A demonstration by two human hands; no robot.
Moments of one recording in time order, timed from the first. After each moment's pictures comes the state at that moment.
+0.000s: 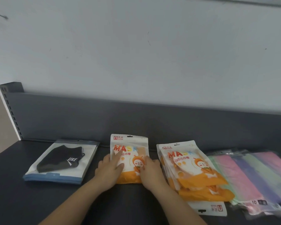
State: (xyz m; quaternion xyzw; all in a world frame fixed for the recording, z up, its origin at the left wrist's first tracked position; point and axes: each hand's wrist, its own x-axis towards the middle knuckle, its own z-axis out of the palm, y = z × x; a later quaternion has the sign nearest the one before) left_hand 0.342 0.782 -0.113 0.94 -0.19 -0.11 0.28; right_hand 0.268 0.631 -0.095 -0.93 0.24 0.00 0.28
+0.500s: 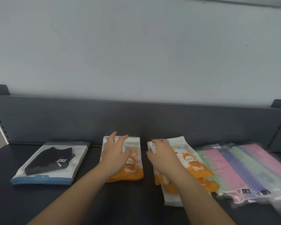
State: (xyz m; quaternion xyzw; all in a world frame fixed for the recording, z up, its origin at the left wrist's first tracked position) left_hand 0.322 0.733 -0.063 0.91 -0.22 0.00 0.35; right_hand 0.231 0.582 -0.035 -0.93 0.21 -0.10 0.27
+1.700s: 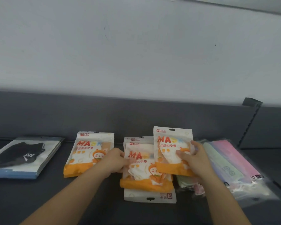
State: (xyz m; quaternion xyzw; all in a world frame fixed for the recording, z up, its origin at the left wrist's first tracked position) left_hand 0.268 0.642 -0.073 0.86 -0.16 -0.23 0.44; right_hand 0.127 0.404 -0.071 -0.75 0.33 -0.24 0.52
